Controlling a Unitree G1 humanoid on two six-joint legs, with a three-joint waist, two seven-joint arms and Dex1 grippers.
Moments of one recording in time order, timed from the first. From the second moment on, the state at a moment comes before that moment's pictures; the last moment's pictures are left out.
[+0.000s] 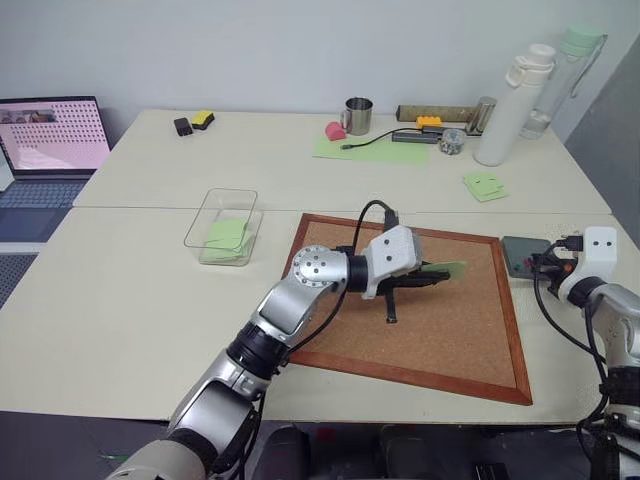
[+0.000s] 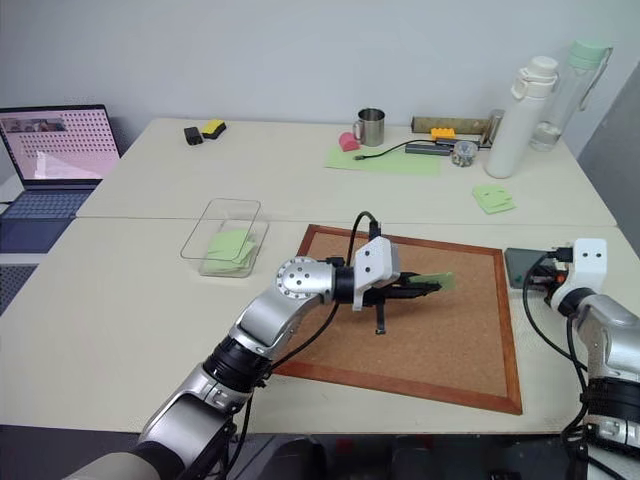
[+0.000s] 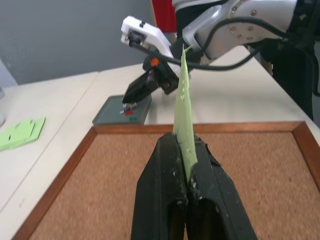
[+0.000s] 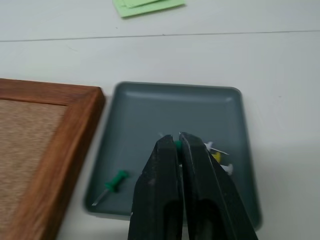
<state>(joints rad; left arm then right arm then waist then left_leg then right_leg) -0.66 0.19 -0.43 0.11 -0.15 0.17 -0.95 -0.38 -0.63 -0.39 0.35 0.28 0.53 0.45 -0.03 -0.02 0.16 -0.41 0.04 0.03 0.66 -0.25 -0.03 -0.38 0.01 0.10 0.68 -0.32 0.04</state>
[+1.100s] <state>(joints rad) -0.66 0.25 -0.36 0.15 -0.11 0.12 -0.96 -0.30 -0.74 -0.33 0.28 0.26 0.27 0.63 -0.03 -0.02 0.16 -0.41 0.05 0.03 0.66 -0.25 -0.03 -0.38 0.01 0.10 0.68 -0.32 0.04</state>
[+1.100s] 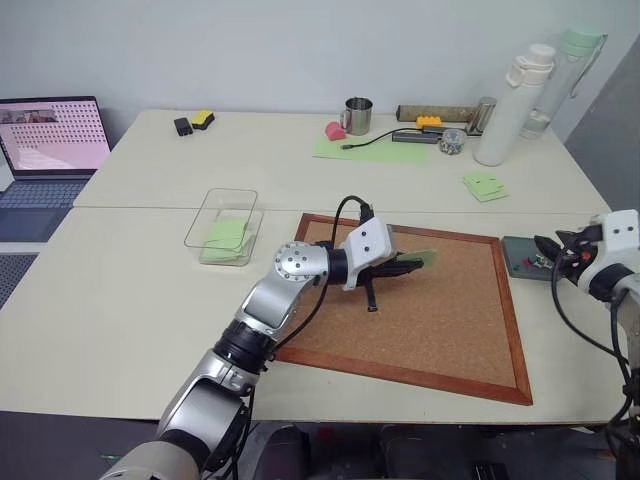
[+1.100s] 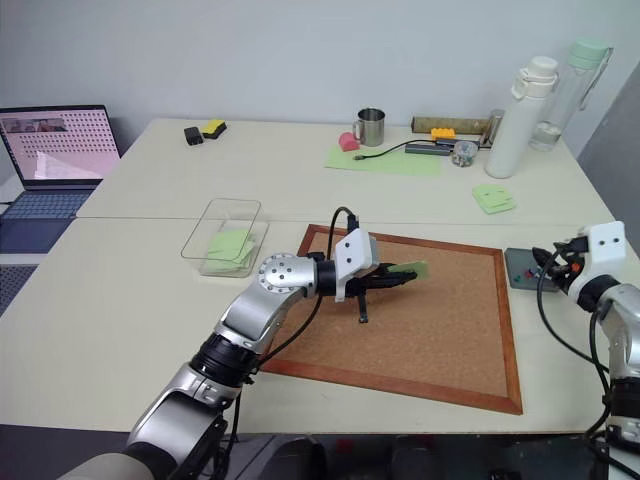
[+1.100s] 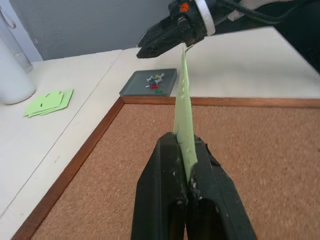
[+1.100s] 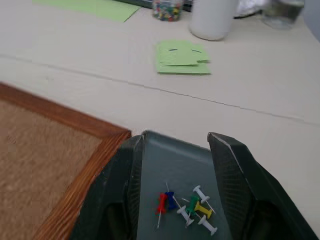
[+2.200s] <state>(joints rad) -0.55 0.51 0.07 0.09 0.04 0.47 -0.32 -0.28 -0.66 -0.14 -0.63 0.85 0.78 0.59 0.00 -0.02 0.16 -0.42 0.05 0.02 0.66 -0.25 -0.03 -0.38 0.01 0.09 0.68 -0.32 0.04</state>
